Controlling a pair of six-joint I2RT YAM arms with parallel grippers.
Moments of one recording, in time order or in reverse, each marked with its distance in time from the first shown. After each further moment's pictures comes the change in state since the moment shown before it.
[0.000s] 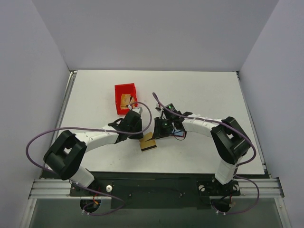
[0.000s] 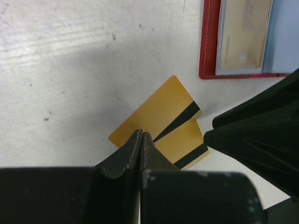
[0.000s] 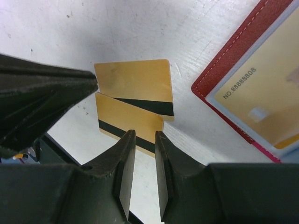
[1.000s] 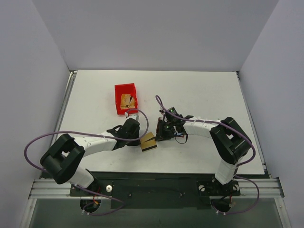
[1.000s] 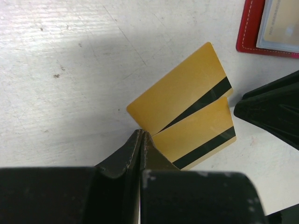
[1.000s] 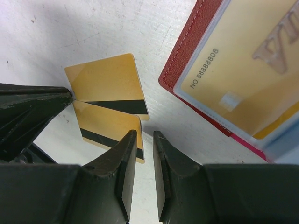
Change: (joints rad) left arm -0.045 -0.054 -0.124 0.007 -0.067 -0.100; right arm 0.010 0.001 -0.082 0.057 0.074 0.074
